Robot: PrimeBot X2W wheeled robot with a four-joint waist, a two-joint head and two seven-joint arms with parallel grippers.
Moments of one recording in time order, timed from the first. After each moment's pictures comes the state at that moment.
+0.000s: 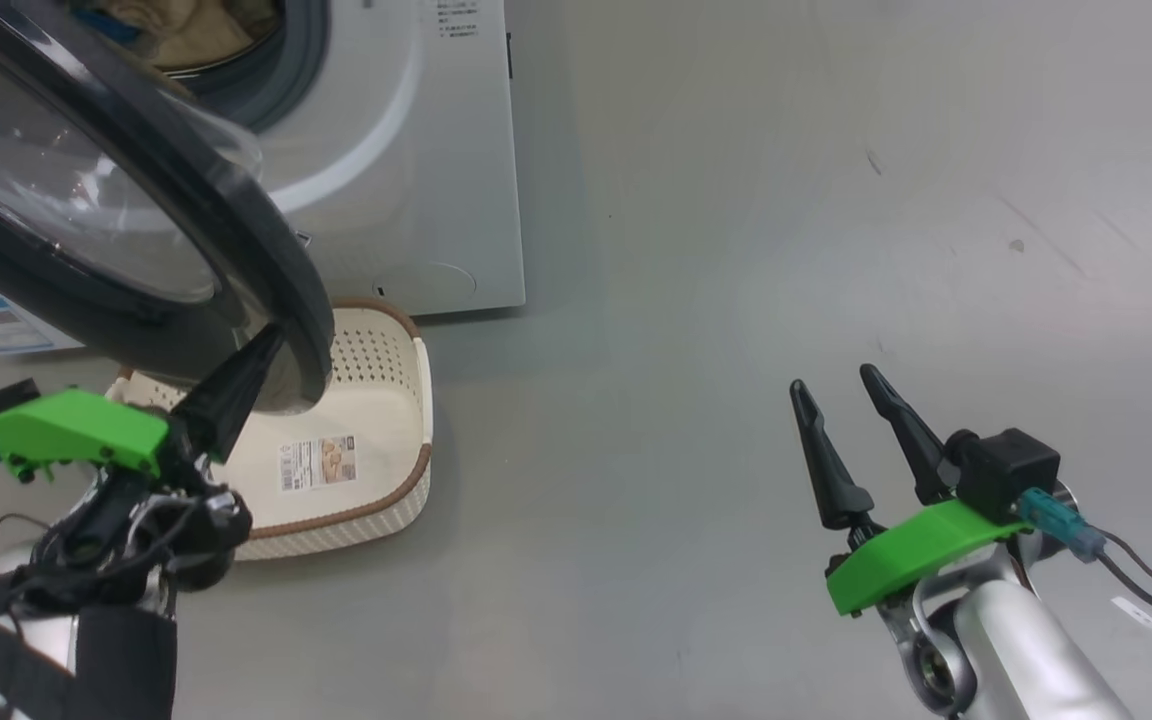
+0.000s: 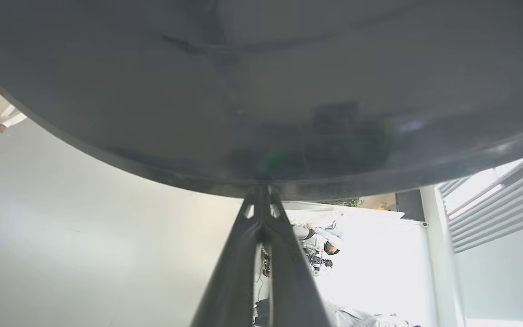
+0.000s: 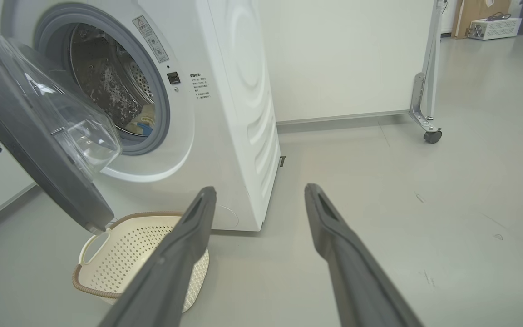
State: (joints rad) left arm -0.49 0.05 0.18 0.42 -1.44 -0.12 0.58; right arm -0.19 -0.06 0.25 0.28 0.28 0.13 -0.26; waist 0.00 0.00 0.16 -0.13
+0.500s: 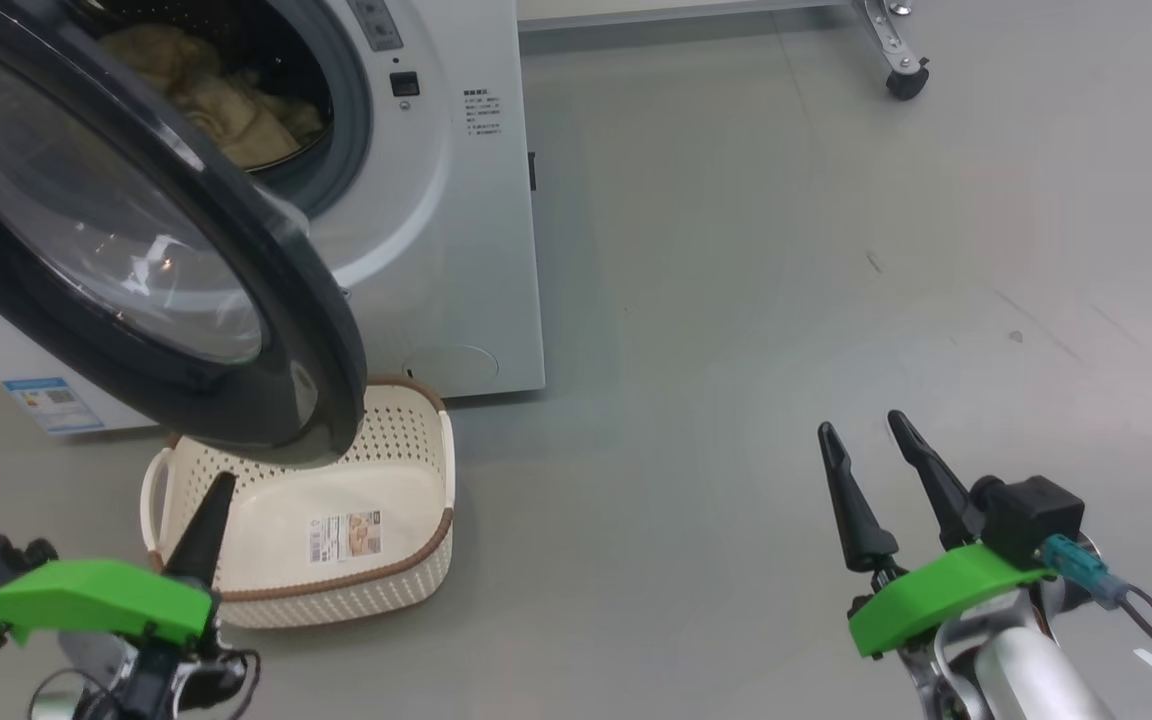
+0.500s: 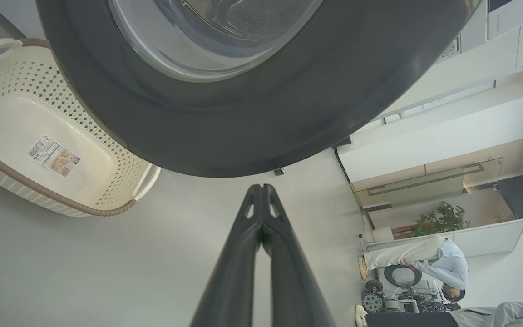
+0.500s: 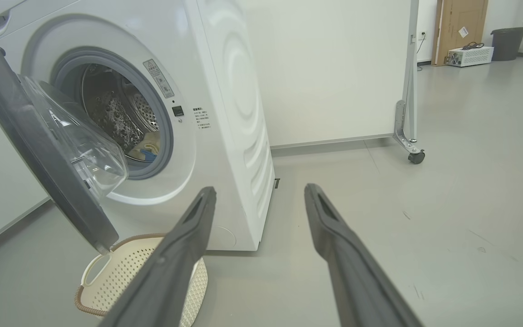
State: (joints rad) left arm -0.16 0.18 -0.01 0.18 -1.25 -0.12 0.22; right arm -0.10 -0.05 0.20 0.25 0.27 0.13 -0.26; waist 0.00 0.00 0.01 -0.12
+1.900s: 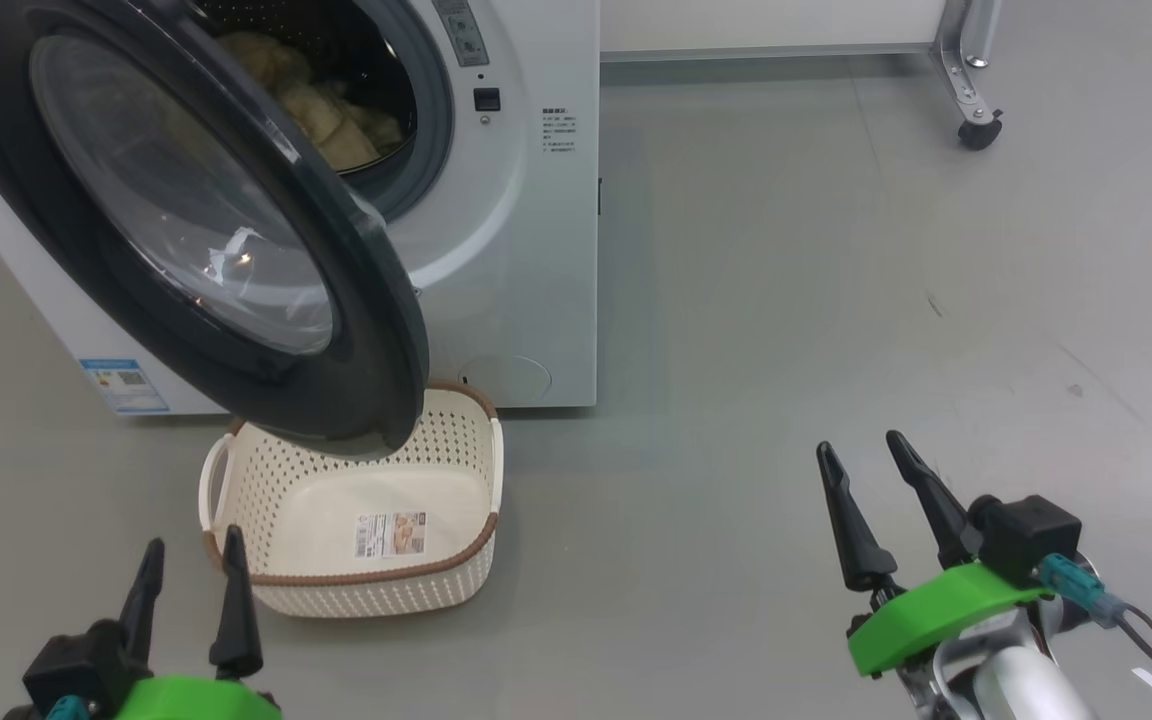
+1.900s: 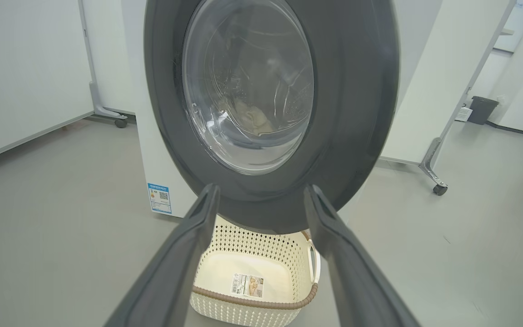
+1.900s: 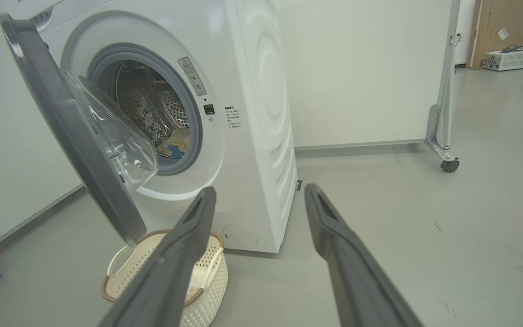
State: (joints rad) left arm -0.01 0.15 -0.05 0.25 -0.32 -0.12 -0.25; right arm -0.06 -0.05 0.20 0.24 0.27 0.13 -0.26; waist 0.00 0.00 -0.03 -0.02
